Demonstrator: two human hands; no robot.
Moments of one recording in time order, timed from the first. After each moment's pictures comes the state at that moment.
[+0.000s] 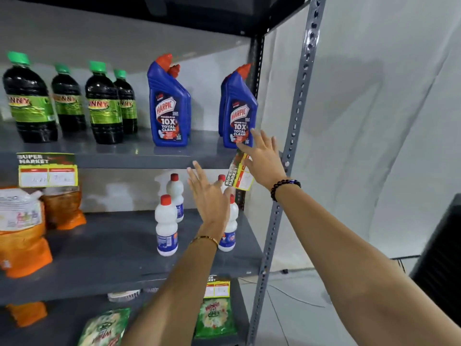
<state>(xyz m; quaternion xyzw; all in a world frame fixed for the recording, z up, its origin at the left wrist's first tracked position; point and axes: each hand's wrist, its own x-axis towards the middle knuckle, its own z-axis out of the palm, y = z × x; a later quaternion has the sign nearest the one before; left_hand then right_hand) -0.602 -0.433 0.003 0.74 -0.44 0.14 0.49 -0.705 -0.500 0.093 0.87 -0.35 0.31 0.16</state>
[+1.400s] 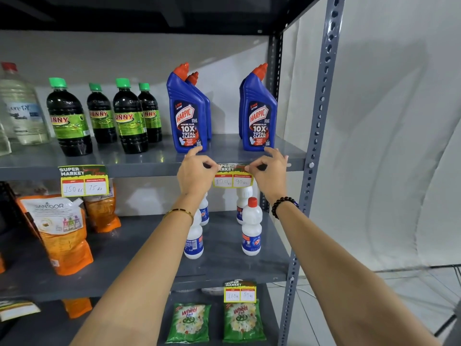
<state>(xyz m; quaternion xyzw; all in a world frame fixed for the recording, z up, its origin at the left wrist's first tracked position) -0.532 -0.399 0.072 0.72 -0.45 0.14 0.52 -0.667 -0.499 0.058 0.74 -0.33 0.54 -0.21</state>
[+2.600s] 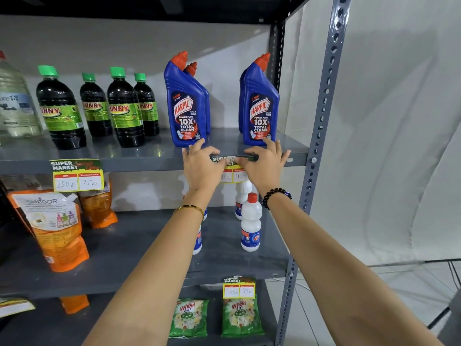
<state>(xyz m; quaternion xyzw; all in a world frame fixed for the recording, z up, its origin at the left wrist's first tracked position) -0.532 -0.426 0.063 0.72 -0.43 0.17 0.52 -0.650 -0.490 0.068 0.76 -0.40 0.50 -0.10</state>
